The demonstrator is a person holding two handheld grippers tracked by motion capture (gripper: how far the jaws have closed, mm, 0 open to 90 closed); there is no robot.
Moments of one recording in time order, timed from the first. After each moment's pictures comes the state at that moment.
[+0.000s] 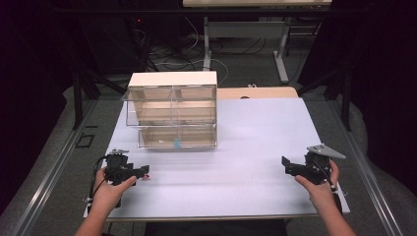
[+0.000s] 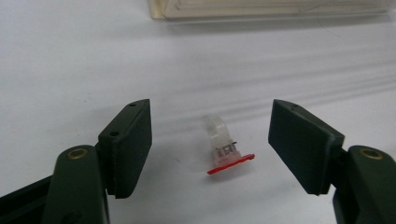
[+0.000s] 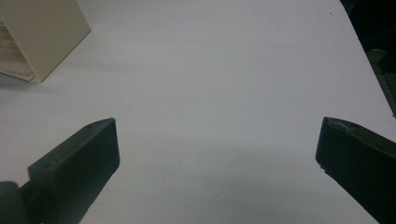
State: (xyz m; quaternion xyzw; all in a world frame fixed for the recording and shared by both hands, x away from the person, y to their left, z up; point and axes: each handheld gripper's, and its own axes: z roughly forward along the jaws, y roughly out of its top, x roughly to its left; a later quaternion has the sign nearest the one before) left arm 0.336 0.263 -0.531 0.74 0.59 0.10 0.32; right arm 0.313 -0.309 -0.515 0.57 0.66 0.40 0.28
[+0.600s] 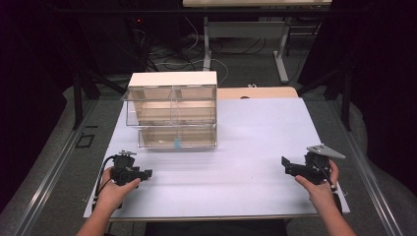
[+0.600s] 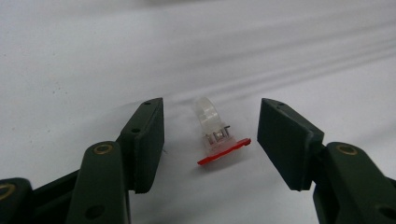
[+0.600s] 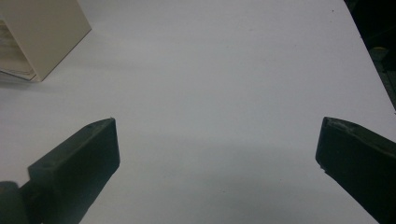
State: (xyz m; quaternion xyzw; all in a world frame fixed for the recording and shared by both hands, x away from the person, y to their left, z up) left arm 0.340 0.251 -0.541 0.77 0.56 0.09 0.28; right arm 0.313 -0.309 -0.516 0.57 0.66 0.40 0.27
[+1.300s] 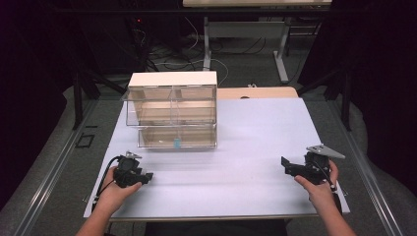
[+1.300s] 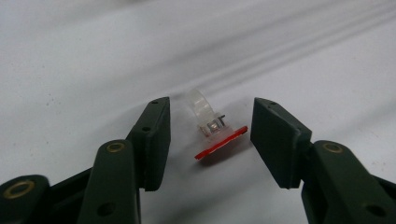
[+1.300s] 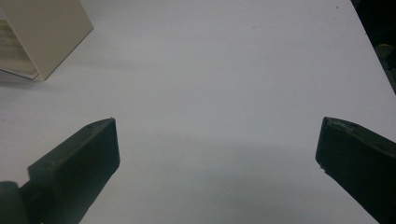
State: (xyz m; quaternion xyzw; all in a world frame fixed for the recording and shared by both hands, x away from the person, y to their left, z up) left arm 0.337 0.244 -0.544 0.81 0.52 0.12 0.25; right arm 0.313 -0.308 -0.517 0.57 0.66 0.40 0.27
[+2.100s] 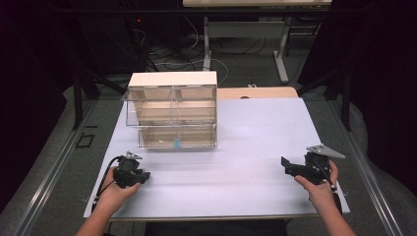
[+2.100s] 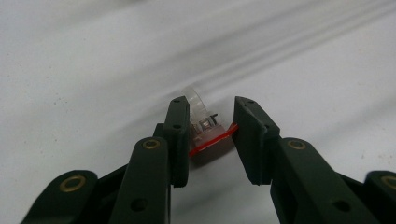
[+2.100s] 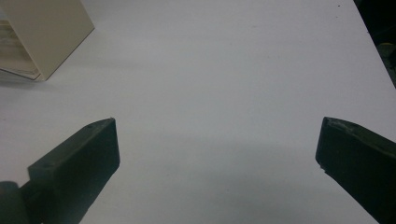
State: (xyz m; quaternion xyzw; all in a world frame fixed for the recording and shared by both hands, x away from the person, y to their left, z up) left arm 0.335 0.242 -0.542 0.82 0.51 0.12 0.24; right arm 0.313 -0.309 -0.517 0.57 0.66 0.40 0.26
